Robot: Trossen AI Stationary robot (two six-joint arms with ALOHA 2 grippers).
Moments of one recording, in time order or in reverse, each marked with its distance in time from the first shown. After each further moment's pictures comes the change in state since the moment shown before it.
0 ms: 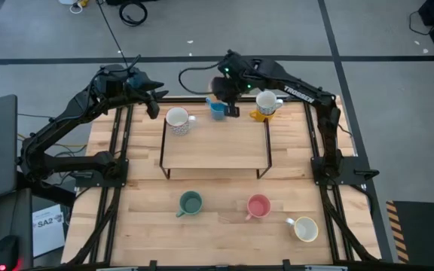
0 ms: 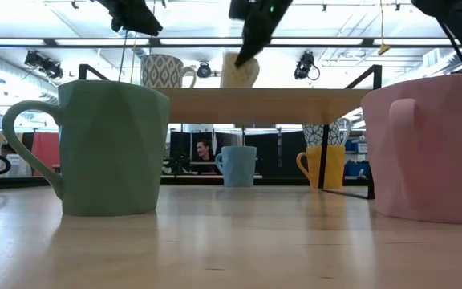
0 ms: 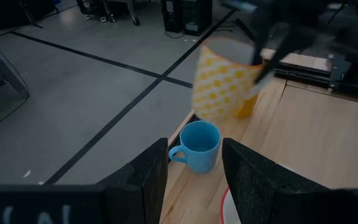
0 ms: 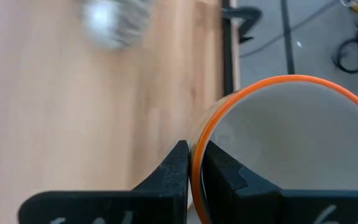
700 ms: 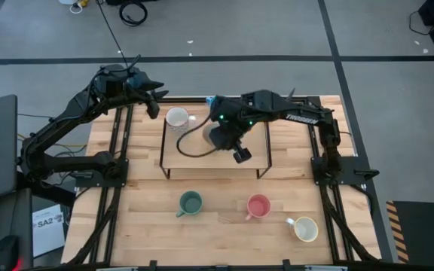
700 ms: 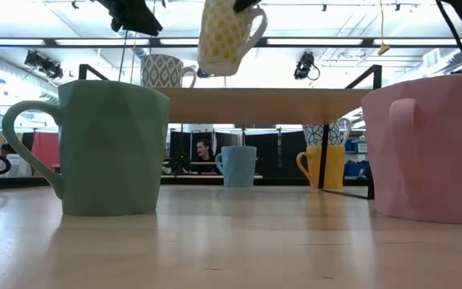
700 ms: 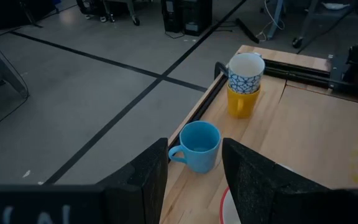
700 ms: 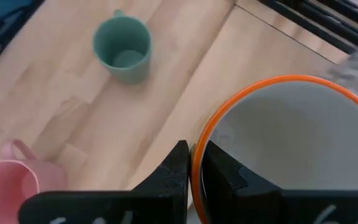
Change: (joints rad) left arm 0.000 0.000 0.000 0.000 0.000 -0.005; right arm 0.332 0.000 0.040 -0.176 -0.169 -0.053
